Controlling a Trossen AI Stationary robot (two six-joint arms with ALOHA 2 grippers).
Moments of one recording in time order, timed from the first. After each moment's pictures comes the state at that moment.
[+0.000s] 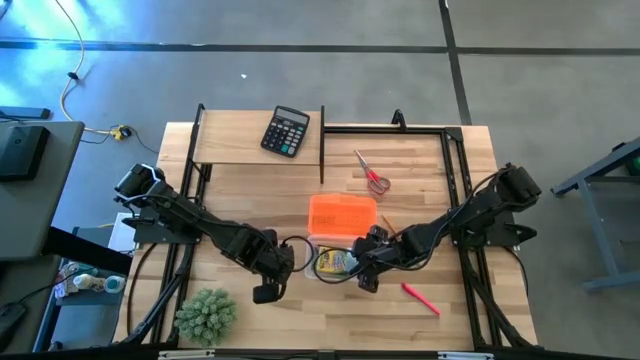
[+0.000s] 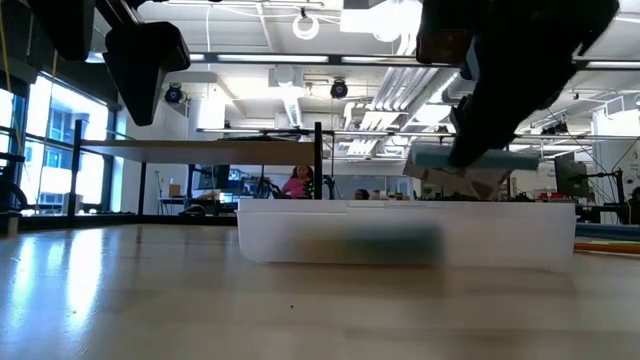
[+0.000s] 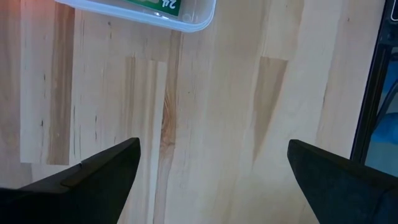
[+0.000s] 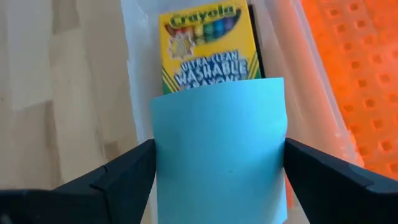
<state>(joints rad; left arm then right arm) -0.35 1.66 1.27 -0.92 -0.01 -0.59 0.44 1.65 0.98 -0.38 0.24 0.64</state>
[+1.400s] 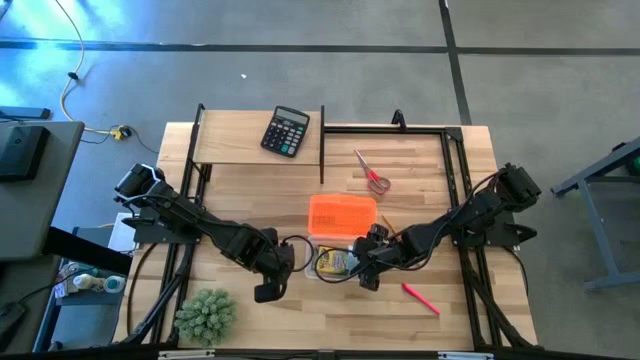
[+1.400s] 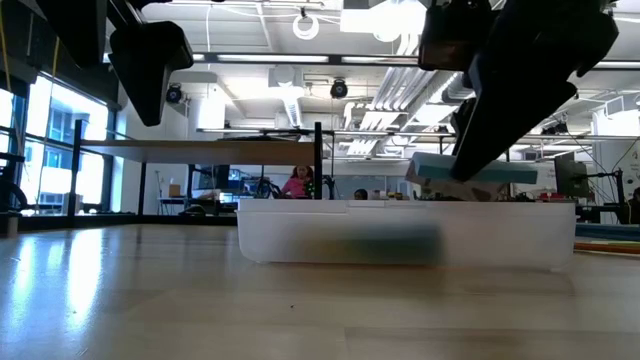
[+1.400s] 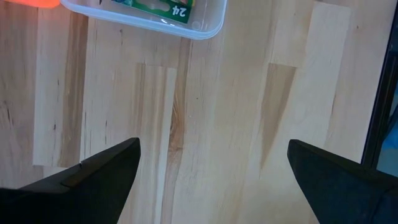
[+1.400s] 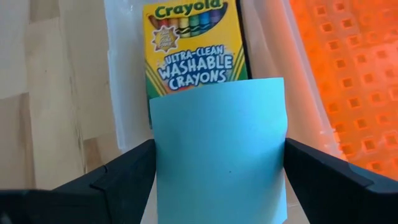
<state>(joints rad) -0.35 1.66 1.27 -0.91 -0.05 -0.59 0.44 1.65 0.97 -0.38 0.27 0.62</state>
